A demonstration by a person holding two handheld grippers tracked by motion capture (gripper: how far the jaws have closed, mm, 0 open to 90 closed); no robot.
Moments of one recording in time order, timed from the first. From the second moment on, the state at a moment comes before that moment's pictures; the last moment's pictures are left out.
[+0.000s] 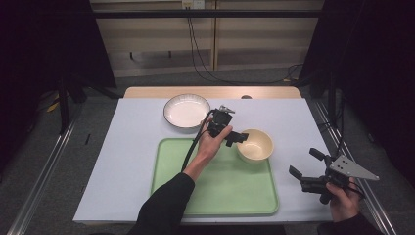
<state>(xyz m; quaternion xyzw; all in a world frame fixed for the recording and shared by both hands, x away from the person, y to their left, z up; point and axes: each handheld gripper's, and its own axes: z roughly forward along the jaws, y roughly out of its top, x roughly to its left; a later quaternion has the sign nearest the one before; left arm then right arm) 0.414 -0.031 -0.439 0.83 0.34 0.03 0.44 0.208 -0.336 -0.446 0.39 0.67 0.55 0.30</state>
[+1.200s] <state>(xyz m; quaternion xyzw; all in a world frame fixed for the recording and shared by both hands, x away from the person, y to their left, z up) 0.378 0.046 -0.408 0.78 0.35 0.14 0.49 0.209 -0.335 -0.446 0.40 0.67 0.55 0.31</state>
